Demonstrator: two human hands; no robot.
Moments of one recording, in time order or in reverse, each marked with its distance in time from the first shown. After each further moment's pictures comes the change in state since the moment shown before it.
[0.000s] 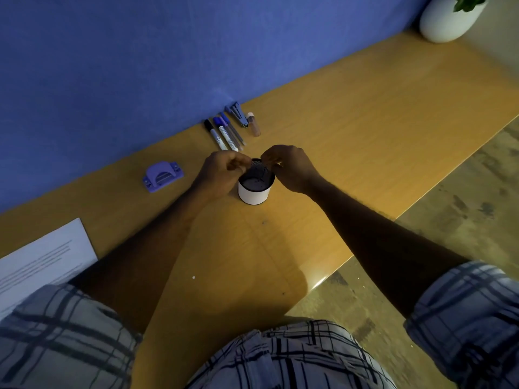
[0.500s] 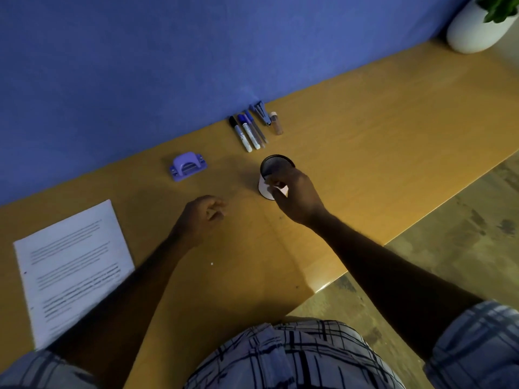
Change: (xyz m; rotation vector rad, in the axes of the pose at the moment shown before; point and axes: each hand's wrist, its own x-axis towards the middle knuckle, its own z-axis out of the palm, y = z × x) left_hand -0.114 -0.092 -0.022 0.041 0.044 -0.114; right_hand -0.051 -0.032 0.052 0.050 0.157 -0.224
